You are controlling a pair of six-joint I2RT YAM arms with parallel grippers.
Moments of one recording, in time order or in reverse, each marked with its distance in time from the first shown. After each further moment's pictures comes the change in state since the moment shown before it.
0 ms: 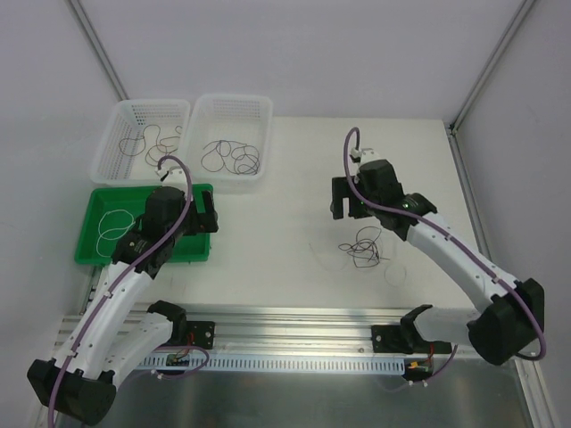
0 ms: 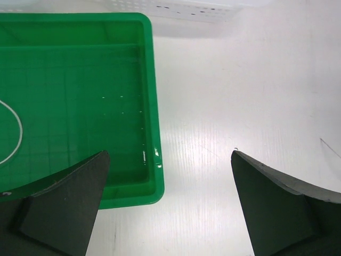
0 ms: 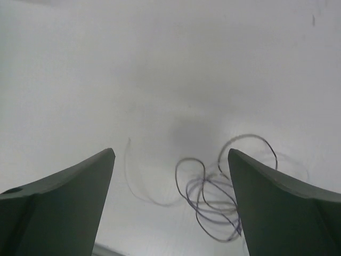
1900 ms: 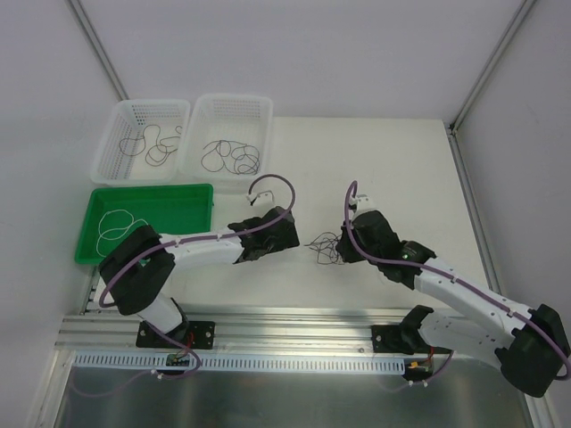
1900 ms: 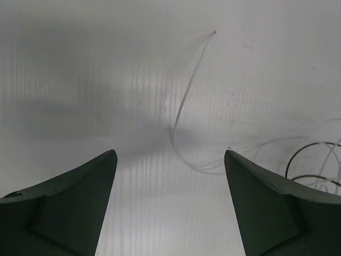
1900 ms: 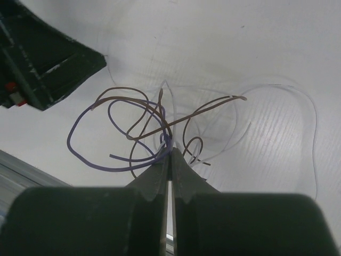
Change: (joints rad) left arm -0.592 0.746 0.011 0.417 -0.193 -0.703; right arm 0.211 -0.295 -0.450 0.138 0.047 0.193
